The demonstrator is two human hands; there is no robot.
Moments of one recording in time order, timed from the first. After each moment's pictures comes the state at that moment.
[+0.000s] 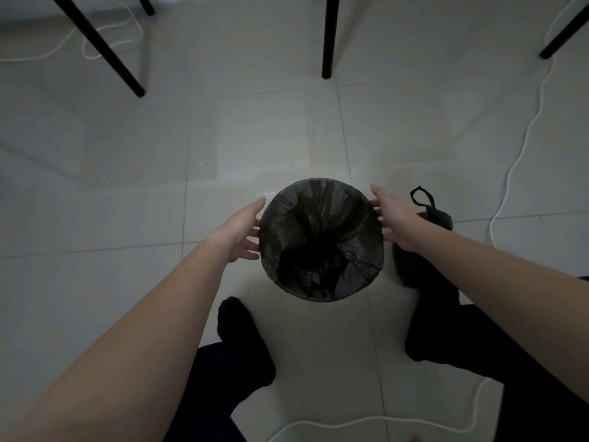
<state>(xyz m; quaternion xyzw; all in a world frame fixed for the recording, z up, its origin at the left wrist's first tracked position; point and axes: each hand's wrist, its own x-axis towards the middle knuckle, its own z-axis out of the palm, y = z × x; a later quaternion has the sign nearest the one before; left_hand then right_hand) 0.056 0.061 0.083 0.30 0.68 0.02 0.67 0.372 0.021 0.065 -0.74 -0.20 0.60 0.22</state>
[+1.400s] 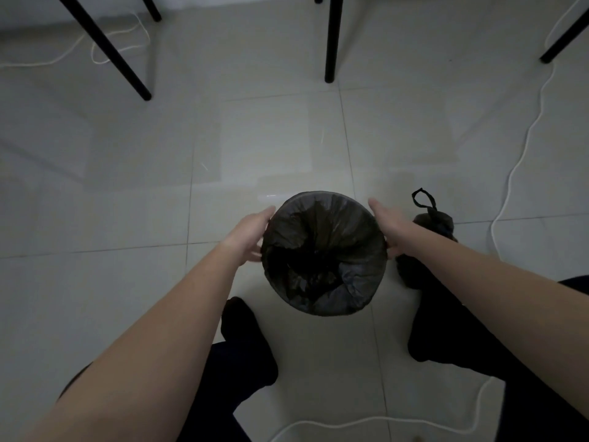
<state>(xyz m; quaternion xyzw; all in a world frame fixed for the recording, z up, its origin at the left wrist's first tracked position) 0.070 0.045 0.095 0.33 0.70 0.03 0.63 0.363 0.008 0.070 -0.78 -0.21 0.57 0.10</state>
